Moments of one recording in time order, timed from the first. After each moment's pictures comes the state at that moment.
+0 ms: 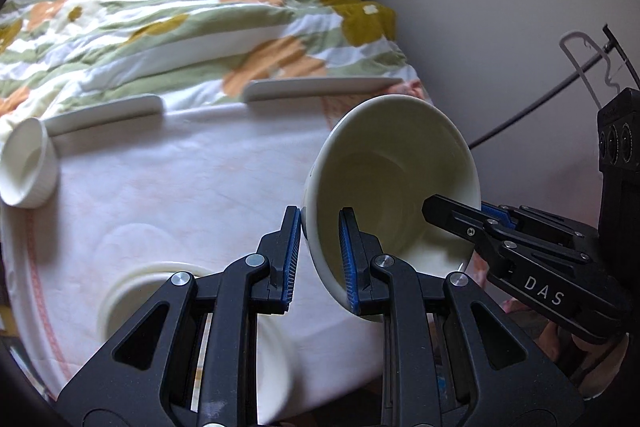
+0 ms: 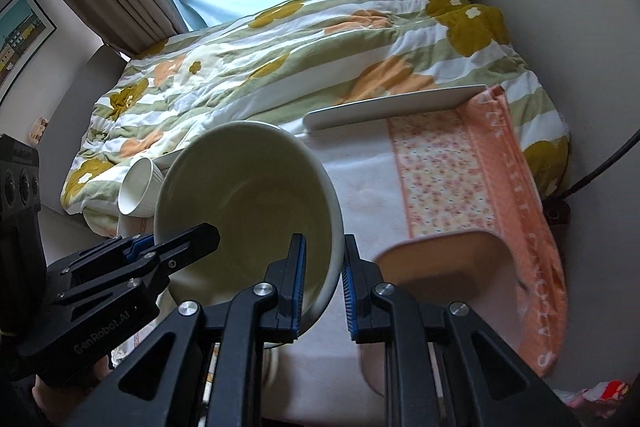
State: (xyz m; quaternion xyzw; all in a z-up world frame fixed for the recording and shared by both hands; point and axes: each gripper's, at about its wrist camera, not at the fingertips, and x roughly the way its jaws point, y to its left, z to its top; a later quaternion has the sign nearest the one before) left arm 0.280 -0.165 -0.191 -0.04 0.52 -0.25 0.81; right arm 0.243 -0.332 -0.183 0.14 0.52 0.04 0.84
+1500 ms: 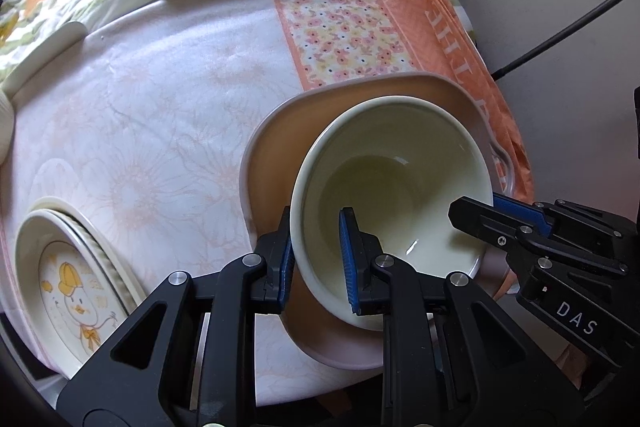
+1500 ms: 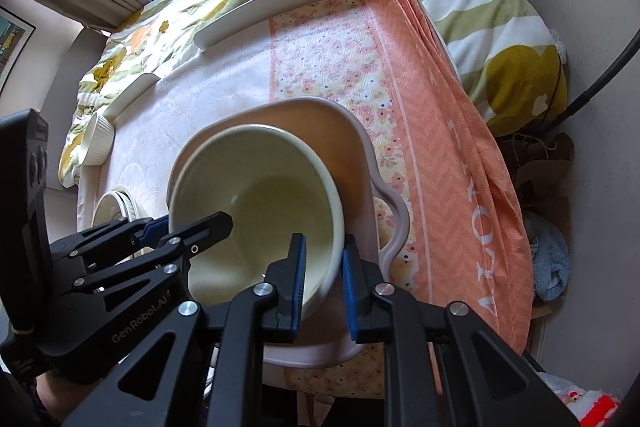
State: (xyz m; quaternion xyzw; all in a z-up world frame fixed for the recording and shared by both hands) left arm 0.248 -0.285 -0.294 0.05 0.62 -0.18 0.76; right arm 0.205 -0.439 -0.287 0.18 0.60 0.07 0.78
